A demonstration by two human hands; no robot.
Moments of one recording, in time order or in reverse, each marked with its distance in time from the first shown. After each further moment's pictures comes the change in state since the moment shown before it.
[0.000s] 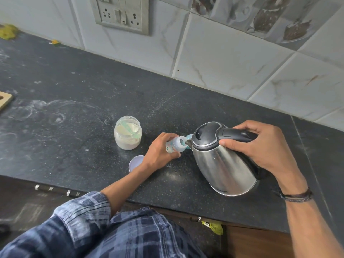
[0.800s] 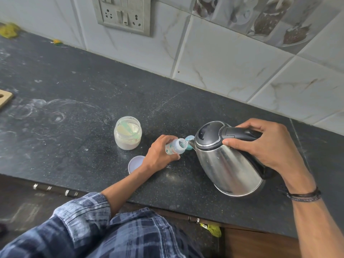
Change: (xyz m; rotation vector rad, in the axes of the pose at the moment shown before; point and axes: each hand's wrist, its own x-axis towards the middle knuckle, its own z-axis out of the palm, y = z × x) left_hand -0.002 -0.005 0.005 -0.031 -0.006 -0.041; right_hand 0.003 -0.004 -0.014 -0.060 -0.002 -0.028
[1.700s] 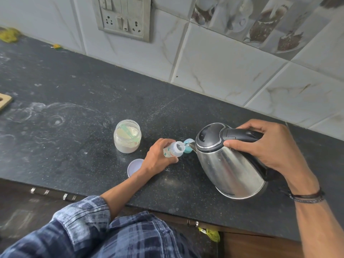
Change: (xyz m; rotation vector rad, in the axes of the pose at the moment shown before) left_hand 0.000 -0.005 -0.001 -0.011 -0.004 -0.015; right_hand -0.002 -0.013 -0.012 -0.023 0.002 0.013
